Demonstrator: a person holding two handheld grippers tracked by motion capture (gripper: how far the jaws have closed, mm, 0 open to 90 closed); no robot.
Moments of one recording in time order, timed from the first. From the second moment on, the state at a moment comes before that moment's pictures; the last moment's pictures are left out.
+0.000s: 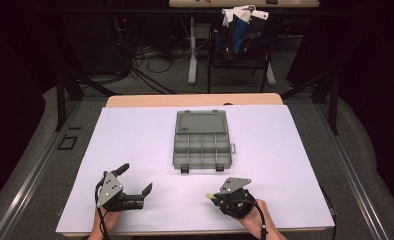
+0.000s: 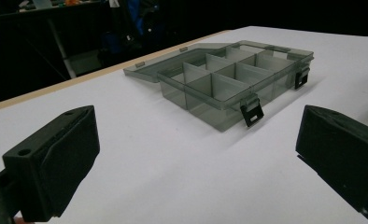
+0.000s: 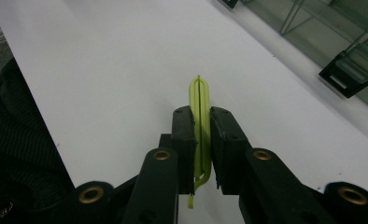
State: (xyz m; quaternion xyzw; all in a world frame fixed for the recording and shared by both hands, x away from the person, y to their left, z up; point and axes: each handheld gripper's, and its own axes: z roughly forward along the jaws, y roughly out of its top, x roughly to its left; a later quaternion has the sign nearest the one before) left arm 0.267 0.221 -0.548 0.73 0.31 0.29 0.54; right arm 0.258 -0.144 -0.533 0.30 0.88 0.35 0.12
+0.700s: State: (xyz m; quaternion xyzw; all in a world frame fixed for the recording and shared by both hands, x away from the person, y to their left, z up) left arm 0.267 0.221 -0.548 0.72 0.32 0.29 0.54; right arm 0.272 -0.146 -0.514 0.29 0.87 0.37 0.14
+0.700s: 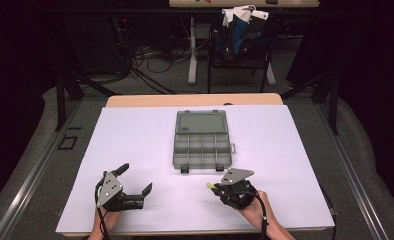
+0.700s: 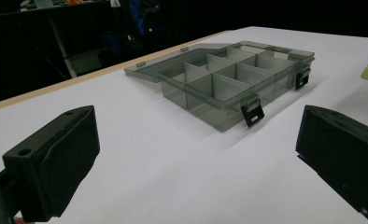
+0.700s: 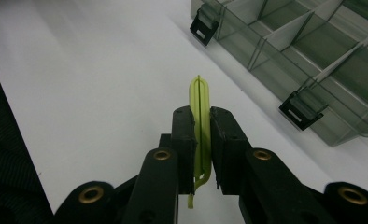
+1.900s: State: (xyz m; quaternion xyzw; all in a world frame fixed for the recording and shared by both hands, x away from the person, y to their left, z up) left arm 0.267 0.221 -0.548 0.72 0.32 0.29 0.54; right arm 0.312 -0.141 -0.496 0.29 0.86 0.38 0.16
